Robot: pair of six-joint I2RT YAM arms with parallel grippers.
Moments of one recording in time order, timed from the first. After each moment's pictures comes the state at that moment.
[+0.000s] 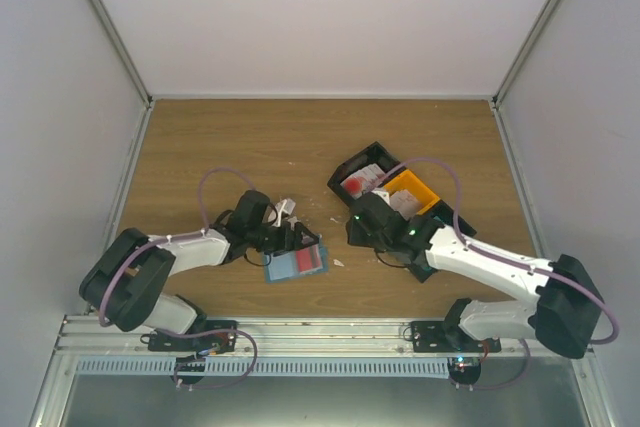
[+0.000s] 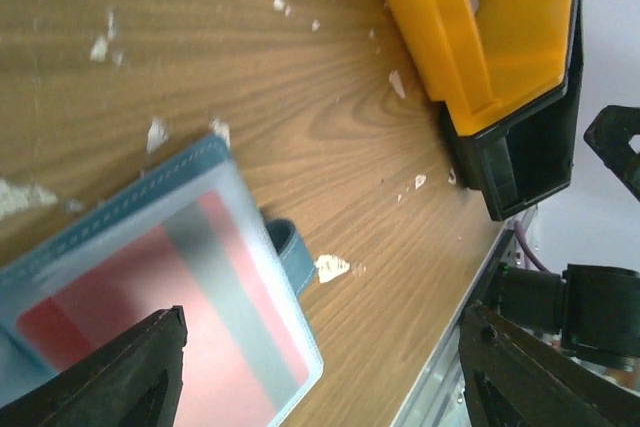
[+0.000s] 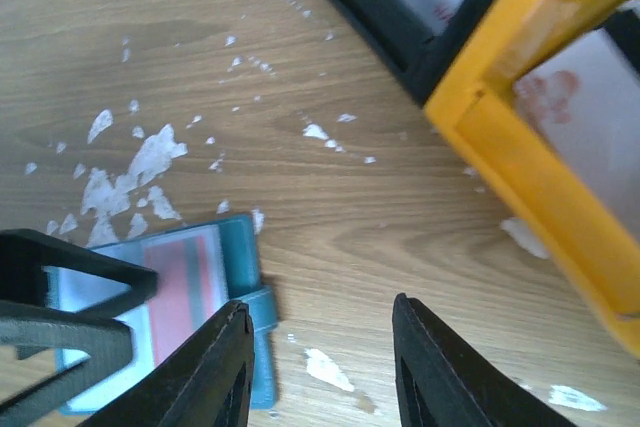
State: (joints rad) left arm -0.55 1.44 0.47 0.19 0.67 -0.76; right arm 0.91 1.25 0.80 -0.47 0.21 0.88
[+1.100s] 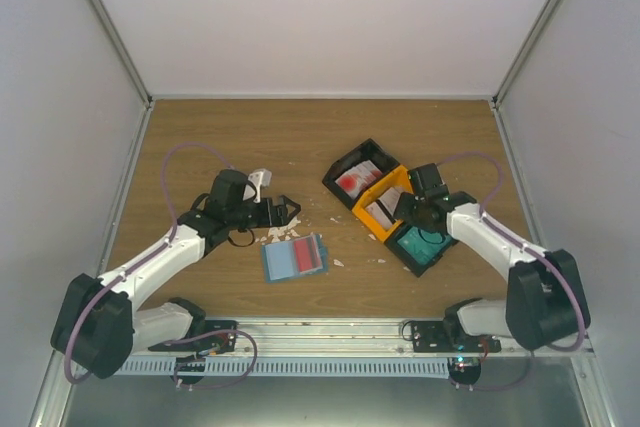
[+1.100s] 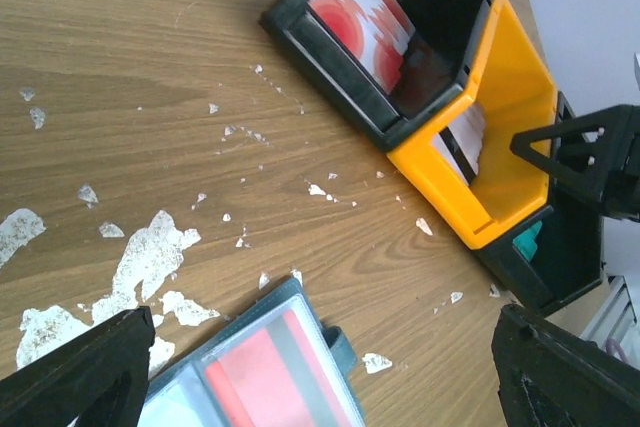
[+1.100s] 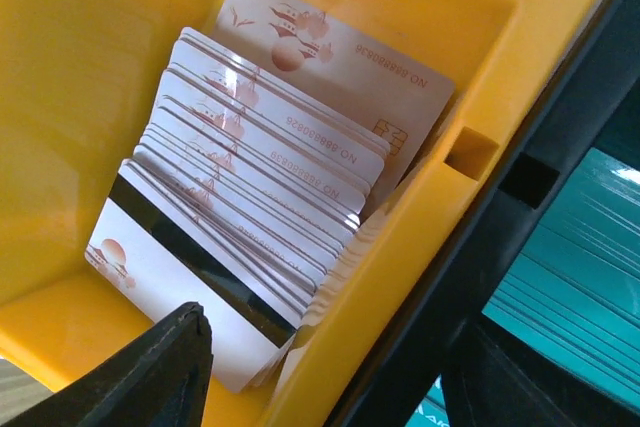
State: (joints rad) left arm -0.44 1.15 0.64 -0.18 0.40 -0.56; right arm 0.34 1.29 0.74 -0.55 0.10 0.69
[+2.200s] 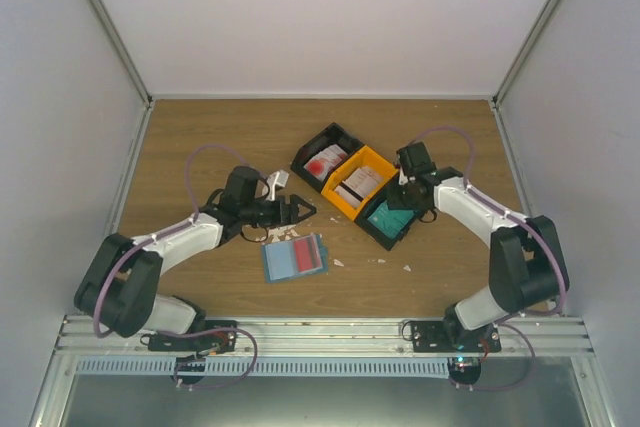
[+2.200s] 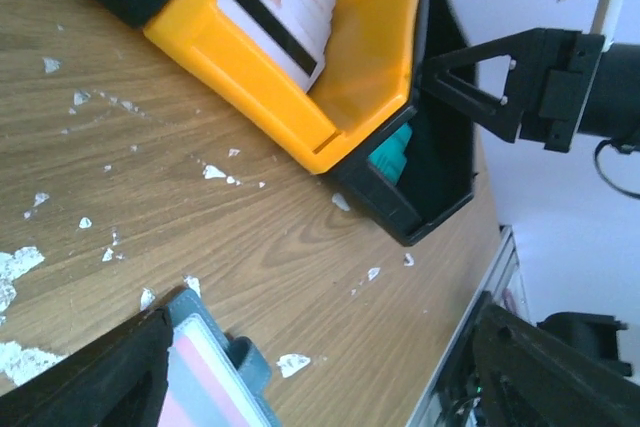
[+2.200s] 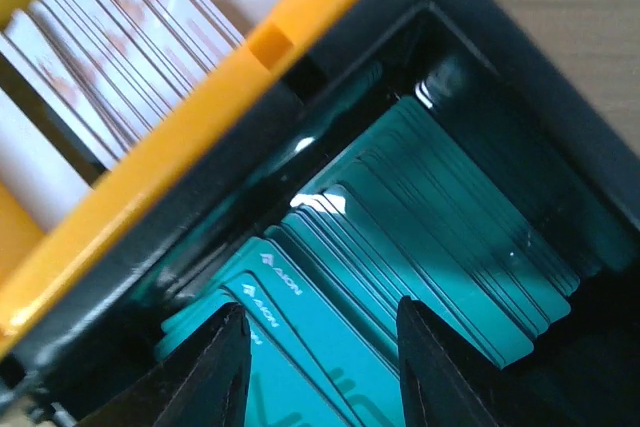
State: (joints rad) left arm -0.44 1.35 0.64 0.06 0.65 -0.65; right arm 0.34 1.51 0.97 -0.57 0.00 0.31
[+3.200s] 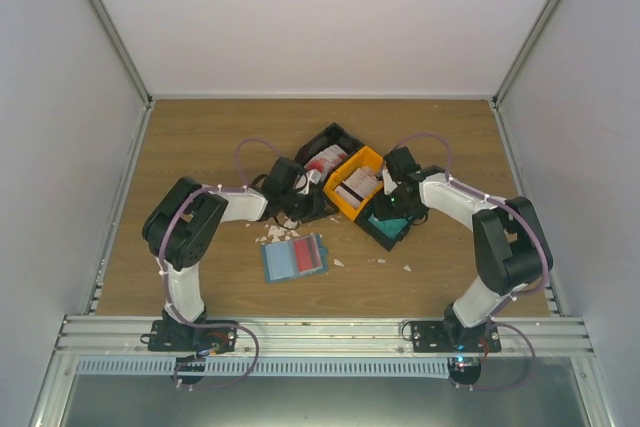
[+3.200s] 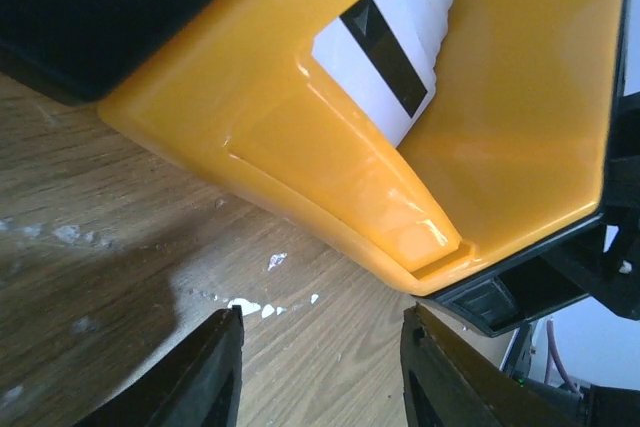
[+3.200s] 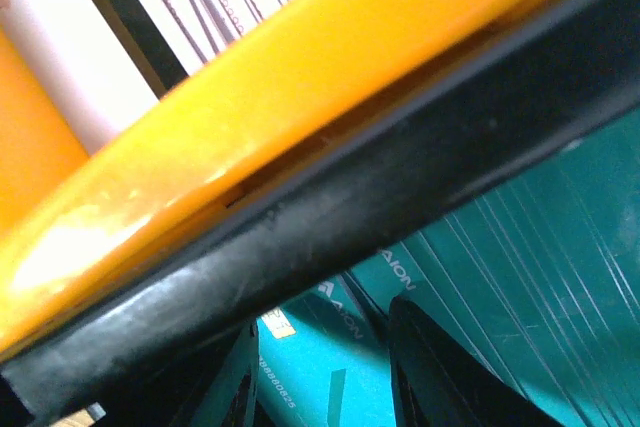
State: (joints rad) left arm -0.54 1.87 0.94 0.12 0.64 -0.72; right arm 0.38 1.65 1.00 -0.61 -0.14 0.19
